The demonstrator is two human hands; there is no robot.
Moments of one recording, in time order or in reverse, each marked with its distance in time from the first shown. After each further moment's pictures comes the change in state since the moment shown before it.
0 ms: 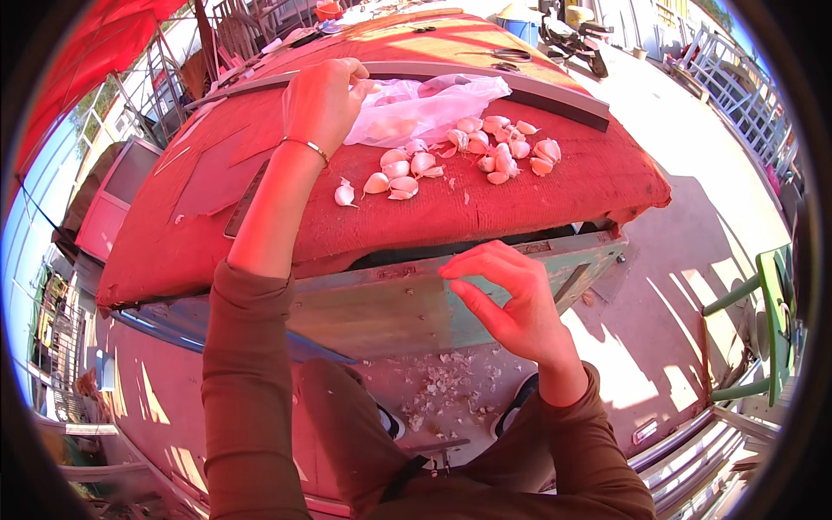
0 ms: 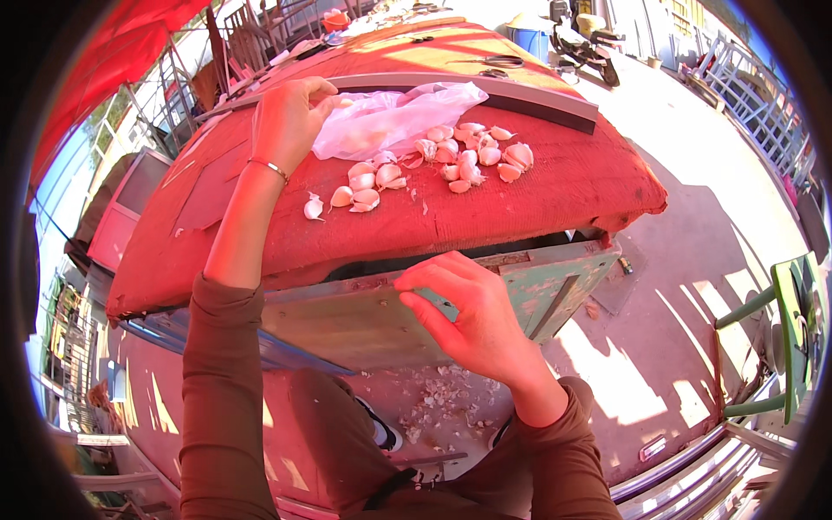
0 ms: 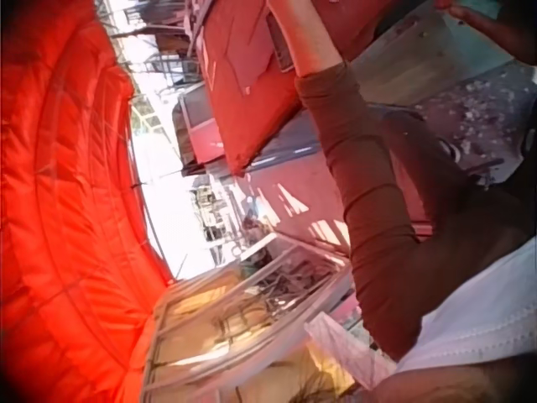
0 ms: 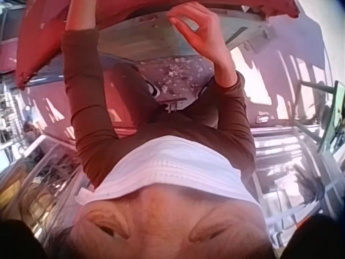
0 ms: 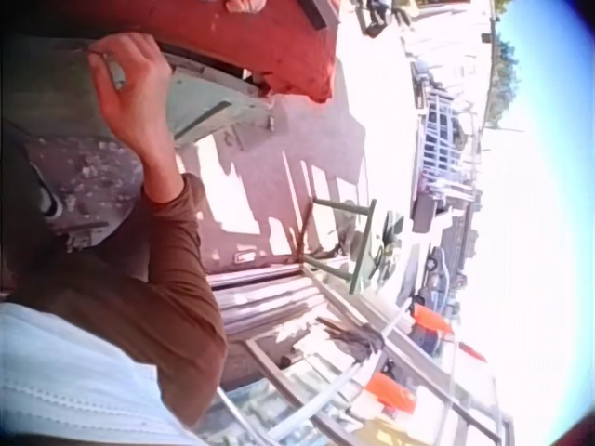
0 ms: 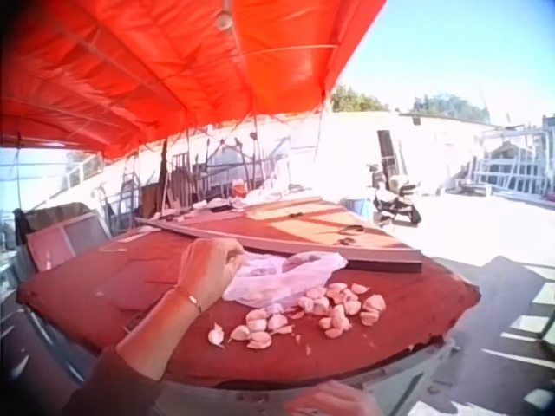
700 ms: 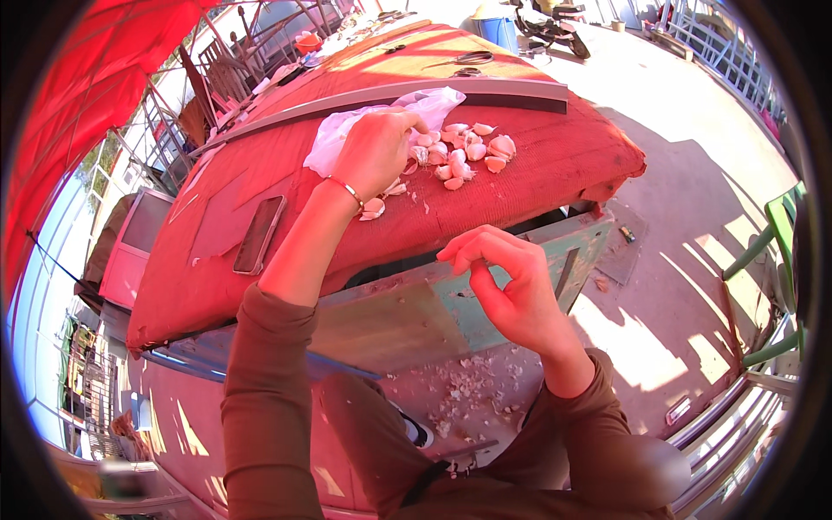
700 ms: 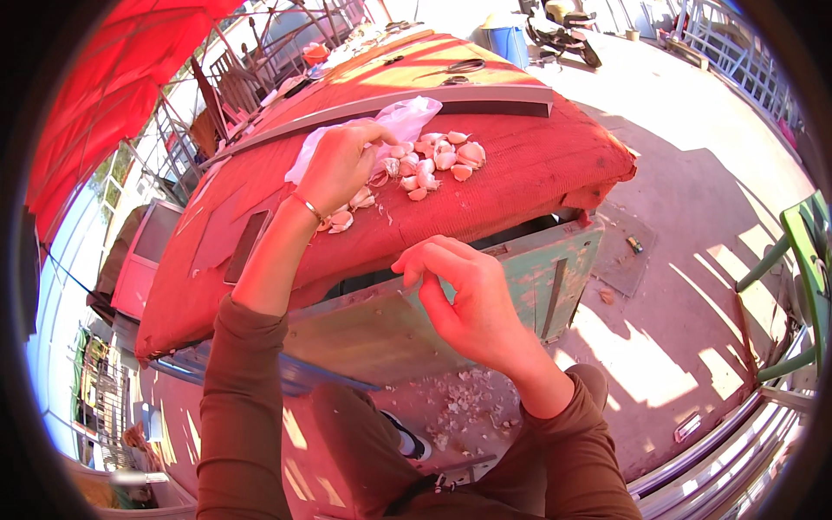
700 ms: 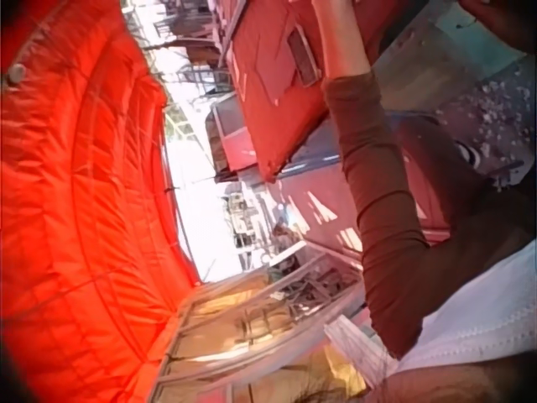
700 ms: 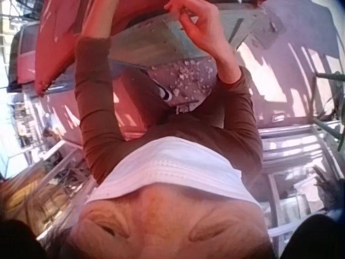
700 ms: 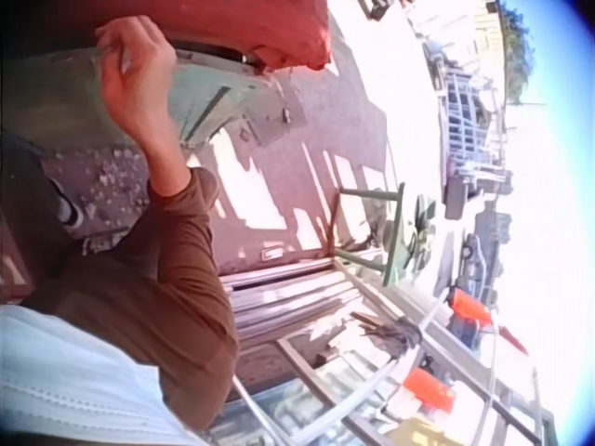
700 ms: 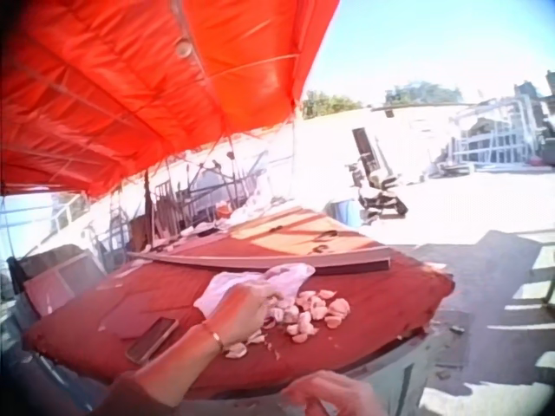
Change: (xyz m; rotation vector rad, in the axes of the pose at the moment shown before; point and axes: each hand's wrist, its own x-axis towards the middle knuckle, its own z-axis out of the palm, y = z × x) left_hand -0.005 0.066 0.052 -0.312 -0.325 0.374; right_hand -0.007 0.002 -0.024 0.145 0.209 -0.001
